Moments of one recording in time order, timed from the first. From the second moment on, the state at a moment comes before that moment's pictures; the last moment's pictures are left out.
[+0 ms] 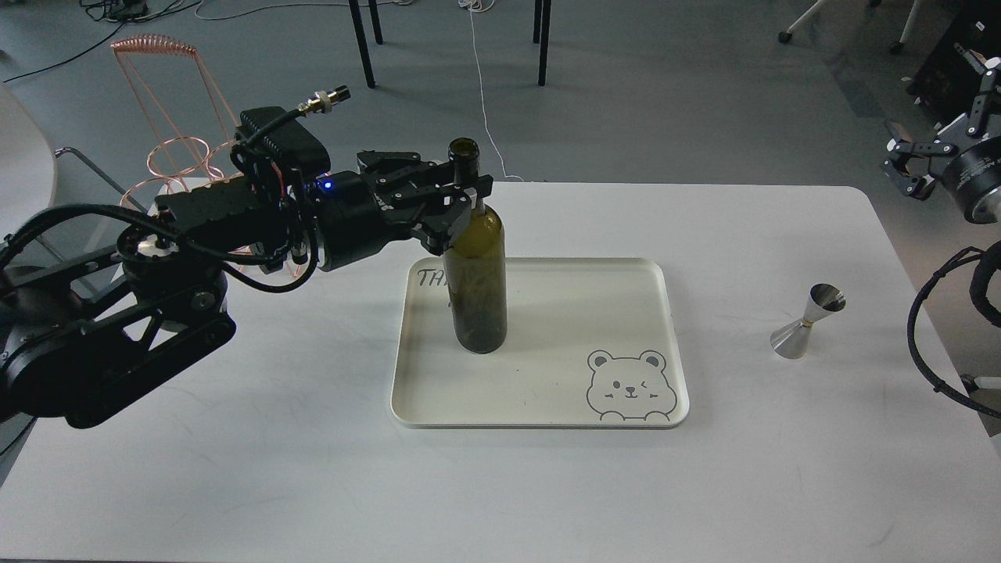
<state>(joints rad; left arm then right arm) -0.79 0.59 -0.65 -1.59 1.92 -0.19 -0.13 0.66 -0.57 1.13 0.67 -0.22 0.39 0.11</state>
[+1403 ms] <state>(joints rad) -1.02 0.93 -0.68 -1.25 1.73 -0.19 -0.23 0.66 -0.60 1.13 0.68 -0.22 0.39 0.11</state>
